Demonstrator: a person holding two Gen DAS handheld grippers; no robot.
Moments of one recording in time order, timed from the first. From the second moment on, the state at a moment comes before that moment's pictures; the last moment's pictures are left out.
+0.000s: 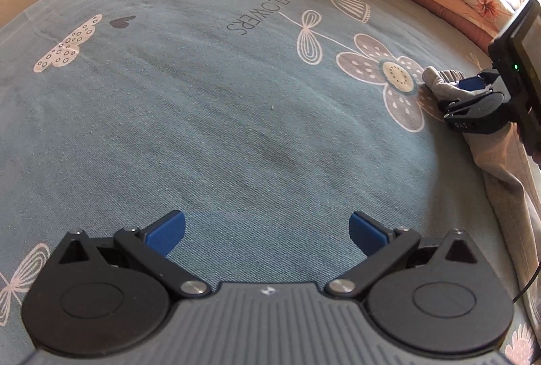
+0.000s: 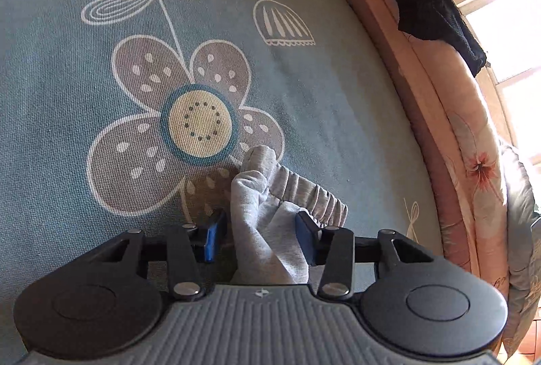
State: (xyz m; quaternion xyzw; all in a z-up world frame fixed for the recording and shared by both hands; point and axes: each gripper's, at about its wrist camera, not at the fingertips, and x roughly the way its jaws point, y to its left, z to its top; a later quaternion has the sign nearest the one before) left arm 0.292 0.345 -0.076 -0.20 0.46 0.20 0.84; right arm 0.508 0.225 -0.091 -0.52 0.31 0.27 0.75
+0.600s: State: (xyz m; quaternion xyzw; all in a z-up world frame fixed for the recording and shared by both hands) left arm 0.308 0.333 -0.071 -0.22 0.46 0.17 0.85; right arm 0.515 0.152 0.038 -0.22 0.44 0.48 0.73
